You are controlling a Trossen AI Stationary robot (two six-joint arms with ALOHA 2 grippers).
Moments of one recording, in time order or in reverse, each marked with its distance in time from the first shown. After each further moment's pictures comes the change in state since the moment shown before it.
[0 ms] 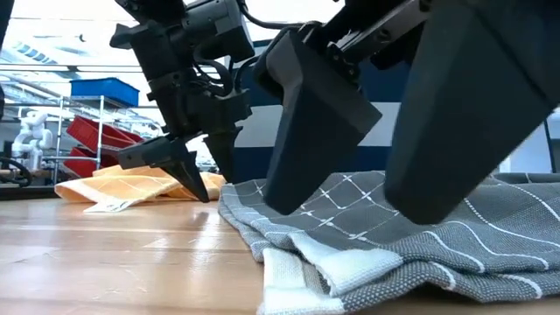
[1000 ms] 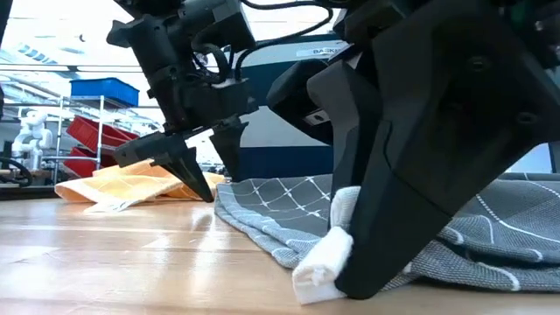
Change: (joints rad) left arm -0.029 0.000 0.000 0.059 0.048 0.085; right arm 0.022 0.040 0.001 -0.074 0.075 -0.003
